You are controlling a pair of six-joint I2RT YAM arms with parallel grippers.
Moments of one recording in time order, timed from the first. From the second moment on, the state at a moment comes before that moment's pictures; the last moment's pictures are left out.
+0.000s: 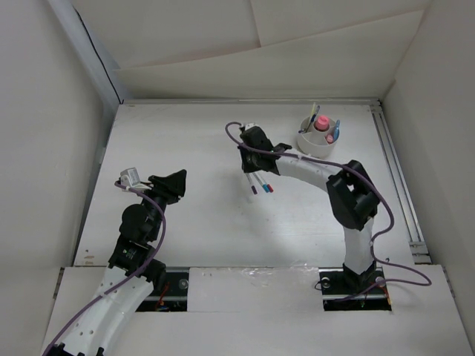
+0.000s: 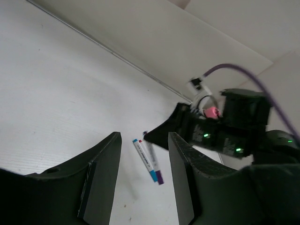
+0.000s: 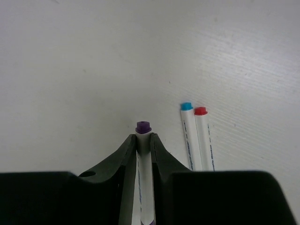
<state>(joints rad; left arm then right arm) -0.40 0.35 0.34 0.08 -0.23 -0.75 0.70 2.01 1.49 -0.31 0.15 0.35</state>
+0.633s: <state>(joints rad) -0.40 0.35 0.34 0.08 -0.23 -0.75 0.33 1.69 1.46 0.03 0.50 0.34</state>
